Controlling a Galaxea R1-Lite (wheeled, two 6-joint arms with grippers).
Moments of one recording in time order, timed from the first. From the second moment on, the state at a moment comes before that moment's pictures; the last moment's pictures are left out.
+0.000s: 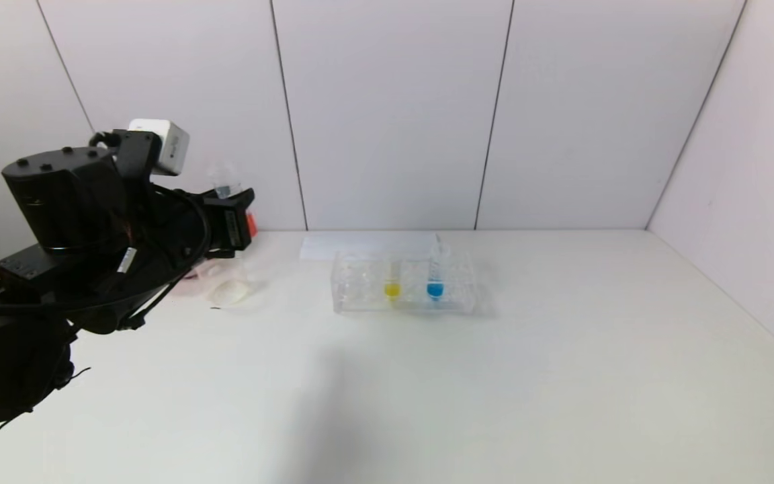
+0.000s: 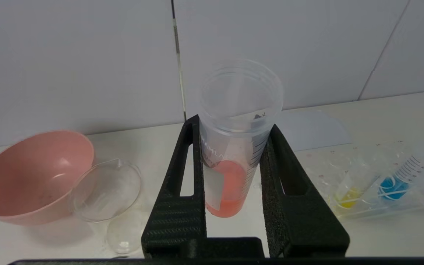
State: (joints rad) left arm -0.36 1.60 -0.73 -0.92 0.18 -0.01; right arm 0.00 0.00 0.00 0.00 0.00 0.00
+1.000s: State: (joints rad) left arm 0.08 1.60 -0.71 -0.92 -0.01 -0.01; right arm 0.00 0.00 0.00 0.00 0.00 0.00
